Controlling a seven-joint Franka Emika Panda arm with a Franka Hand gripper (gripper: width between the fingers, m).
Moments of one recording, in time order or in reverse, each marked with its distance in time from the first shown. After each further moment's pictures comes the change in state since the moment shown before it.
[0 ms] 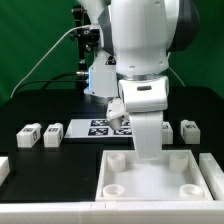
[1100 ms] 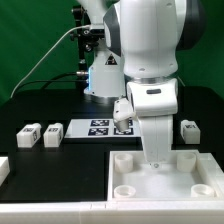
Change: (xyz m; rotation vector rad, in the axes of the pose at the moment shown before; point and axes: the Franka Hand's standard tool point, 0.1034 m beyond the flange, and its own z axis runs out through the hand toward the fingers) arm 0.009 0.001 0.001 0.027 -0.005 -0.002
